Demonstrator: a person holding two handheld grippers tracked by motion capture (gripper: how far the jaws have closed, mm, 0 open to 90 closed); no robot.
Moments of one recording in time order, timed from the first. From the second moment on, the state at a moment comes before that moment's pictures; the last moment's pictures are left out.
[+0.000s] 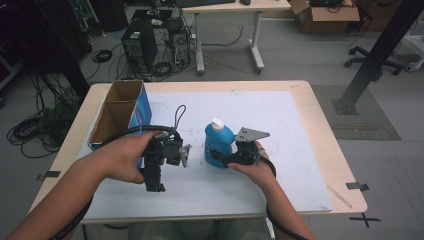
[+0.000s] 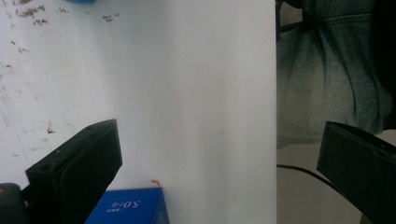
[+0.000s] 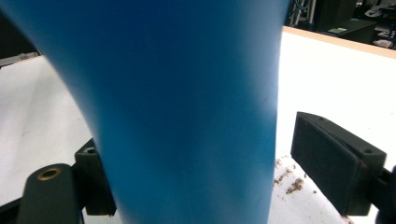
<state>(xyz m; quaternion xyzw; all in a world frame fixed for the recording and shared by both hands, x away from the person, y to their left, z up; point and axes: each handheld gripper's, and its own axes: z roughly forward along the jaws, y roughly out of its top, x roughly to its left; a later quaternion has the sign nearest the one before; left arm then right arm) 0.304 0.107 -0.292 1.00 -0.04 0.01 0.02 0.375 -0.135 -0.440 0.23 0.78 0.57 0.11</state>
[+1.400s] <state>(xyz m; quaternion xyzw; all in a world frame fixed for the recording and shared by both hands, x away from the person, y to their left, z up) 0.302 0.106 -0.294 1.00 -0.04 0.01 0.02 0.366 -0.133 -0.440 0.19 0.79 0.57 0.12</state>
